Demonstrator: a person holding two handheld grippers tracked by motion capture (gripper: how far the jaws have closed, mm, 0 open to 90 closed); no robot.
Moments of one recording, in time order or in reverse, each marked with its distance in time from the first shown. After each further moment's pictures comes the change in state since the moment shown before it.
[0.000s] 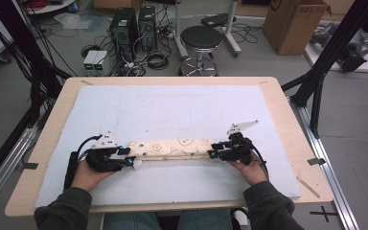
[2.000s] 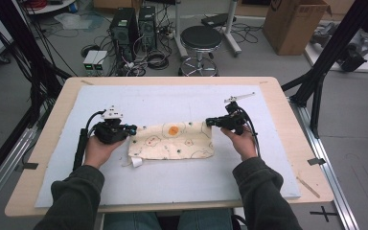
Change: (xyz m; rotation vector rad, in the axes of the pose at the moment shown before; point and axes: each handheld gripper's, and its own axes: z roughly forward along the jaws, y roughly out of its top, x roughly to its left) left arm 0.046 0.044 0.034 -0.012 0.124 -0.085; right arm -0.057 0.064 0.014 -0.063 -0.036 0.154
